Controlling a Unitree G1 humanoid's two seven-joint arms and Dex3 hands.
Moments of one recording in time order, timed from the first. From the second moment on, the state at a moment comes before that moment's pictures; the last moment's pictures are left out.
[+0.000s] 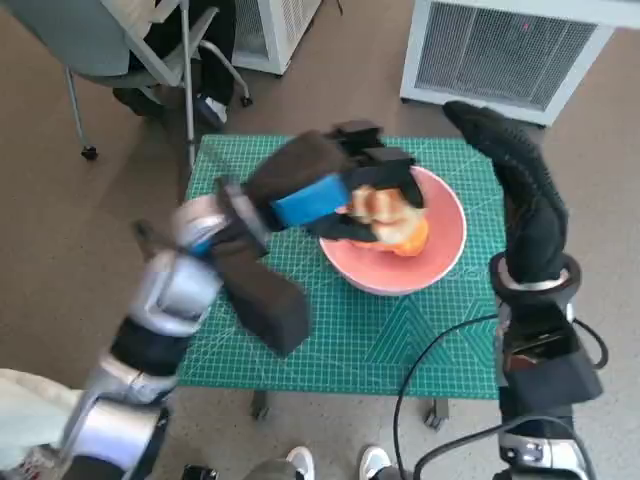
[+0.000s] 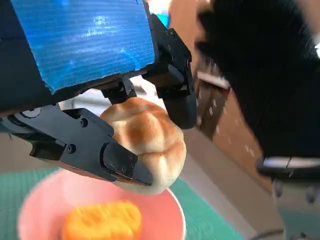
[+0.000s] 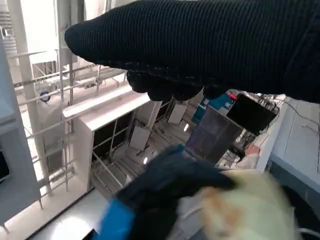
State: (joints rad) left arm -0.90 0.31 -0.32 0.35 0.36 -0.37 -0.42; right arm -0.59 -0.21 -0.07 0.32 -0.05 -0.83 0.07
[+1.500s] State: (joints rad) left arm -0.87 0.22 -0.10 0.49 0.03 -0.44 -0.40; right arm -0.57 -0.21 -0.09 0.25 -0.04 -0.78 0.05
